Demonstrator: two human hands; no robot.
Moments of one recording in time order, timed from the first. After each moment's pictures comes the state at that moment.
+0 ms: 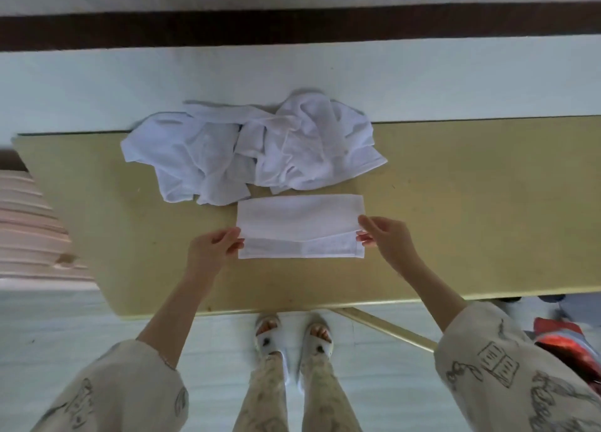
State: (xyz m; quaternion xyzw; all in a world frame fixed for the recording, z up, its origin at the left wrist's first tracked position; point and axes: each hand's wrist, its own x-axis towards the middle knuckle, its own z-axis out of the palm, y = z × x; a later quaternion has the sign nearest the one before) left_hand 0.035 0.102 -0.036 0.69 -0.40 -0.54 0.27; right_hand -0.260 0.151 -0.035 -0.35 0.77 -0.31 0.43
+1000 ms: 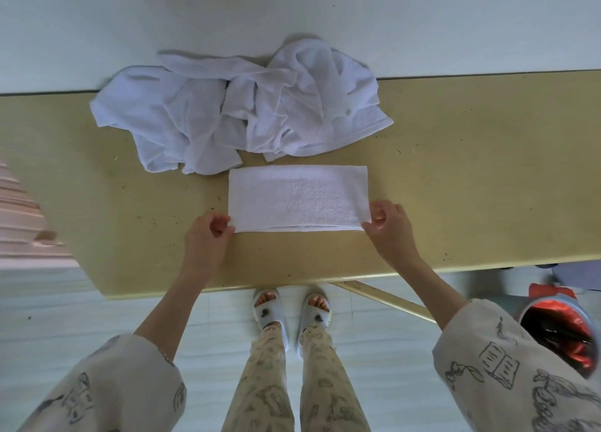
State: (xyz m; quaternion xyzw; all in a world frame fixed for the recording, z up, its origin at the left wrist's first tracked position) left_hand 0.040 0.124 -0.066 0.72 -0.56 -0.38 0.15; right_hand -0.249 0.185 -0.070 -0.44 0.81 -0.20 0.32
